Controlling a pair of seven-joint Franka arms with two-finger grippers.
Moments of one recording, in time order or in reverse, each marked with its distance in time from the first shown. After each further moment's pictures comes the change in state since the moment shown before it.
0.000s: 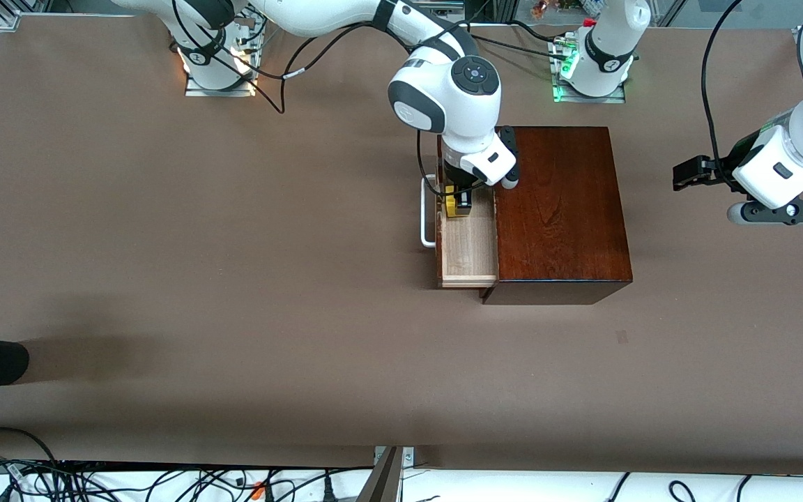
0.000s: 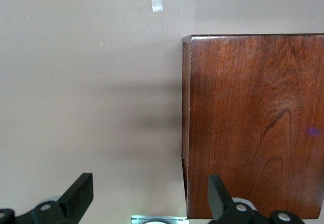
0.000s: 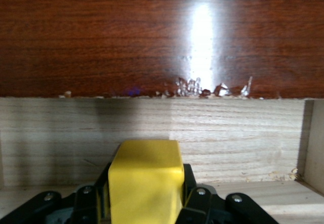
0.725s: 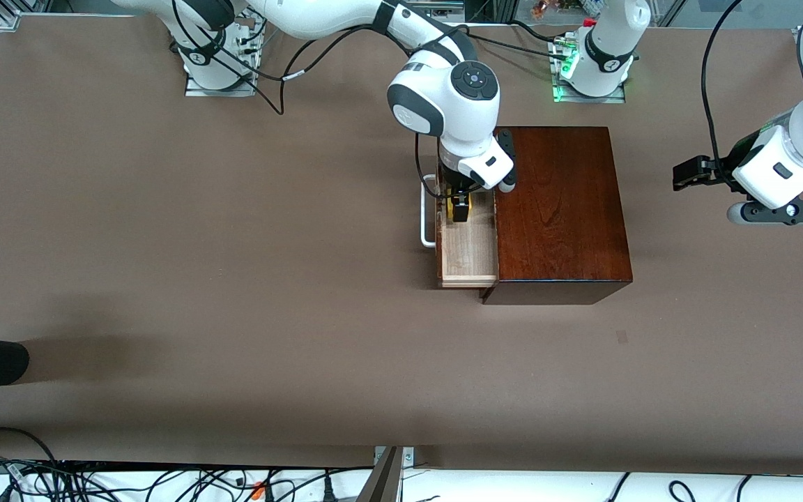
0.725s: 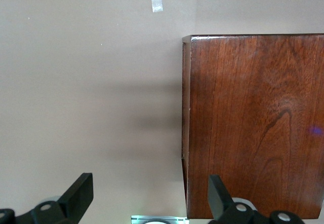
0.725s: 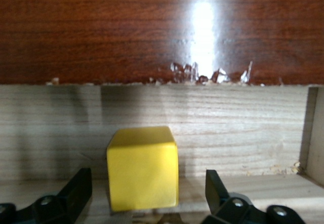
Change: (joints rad) left arm 0.000 0.000 0.000 0.000 0.000 0.000 0.000; right arm -0.002 -0.001 -0.006 0.010 0.000 -0.034 0.007
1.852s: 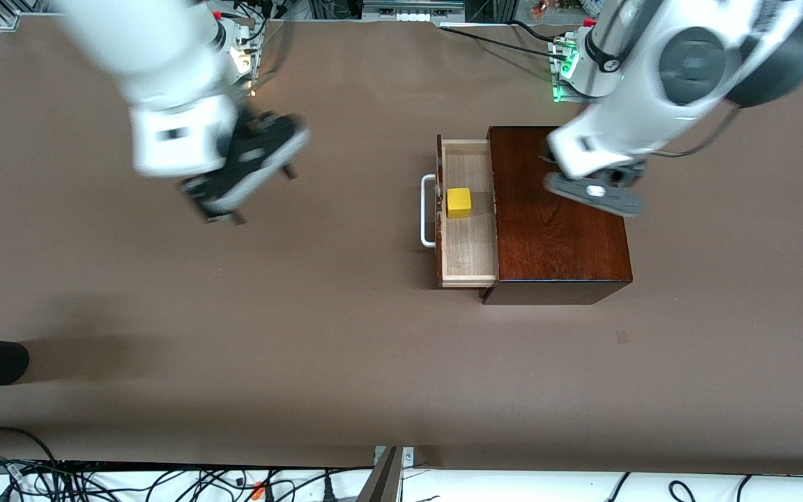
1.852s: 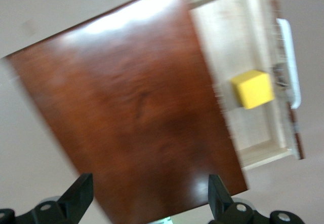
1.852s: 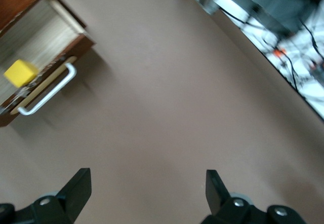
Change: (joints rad) left arm -0.350 0.076 -0.067 0.005 -0.040 0.074 0.006; right arm -0.432 -0.473 -0.174 0.016 0.279 -0.404 0.220
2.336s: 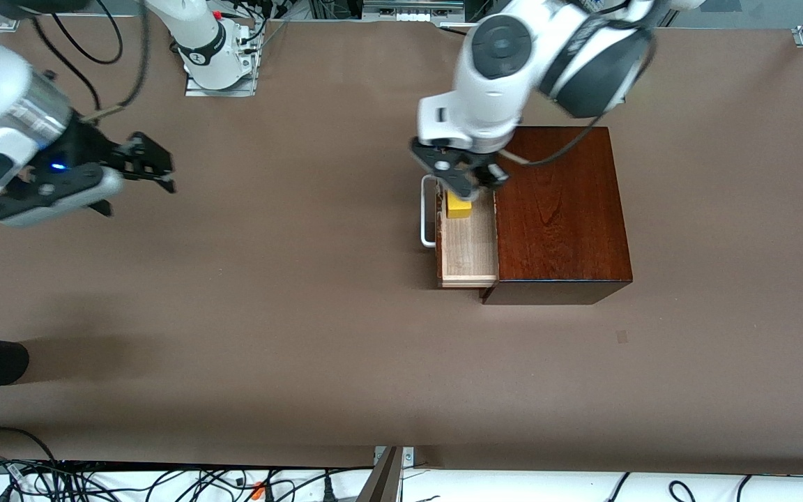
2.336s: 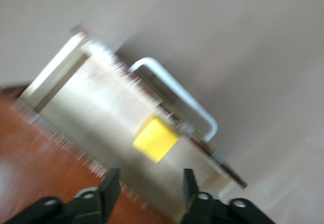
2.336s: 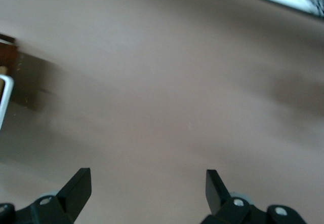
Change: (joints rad) left arm -0.256 0.171 -0.002 0.083 -0.001 0.203 0.215; right arm -0.201 -0.244 -0.046 -0.356 0.033 0.012 0.249
